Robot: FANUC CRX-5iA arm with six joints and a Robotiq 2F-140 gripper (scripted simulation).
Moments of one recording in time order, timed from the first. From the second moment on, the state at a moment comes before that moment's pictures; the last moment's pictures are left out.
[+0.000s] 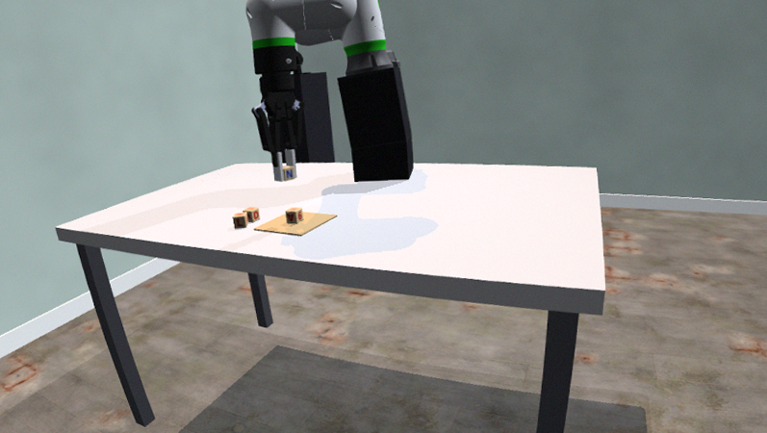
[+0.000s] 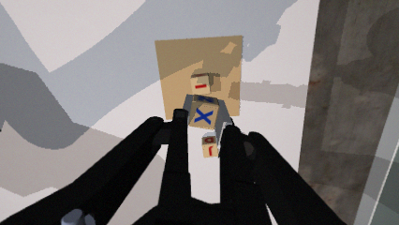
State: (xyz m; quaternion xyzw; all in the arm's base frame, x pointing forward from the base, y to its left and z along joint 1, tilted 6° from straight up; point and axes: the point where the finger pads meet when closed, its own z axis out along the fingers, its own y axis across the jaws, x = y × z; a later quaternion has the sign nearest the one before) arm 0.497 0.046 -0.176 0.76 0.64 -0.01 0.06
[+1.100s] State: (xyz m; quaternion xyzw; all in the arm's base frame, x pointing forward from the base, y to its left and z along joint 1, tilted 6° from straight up) arm 0.501 0.008 -0.175 0.65 0.76 -0.02 0.05
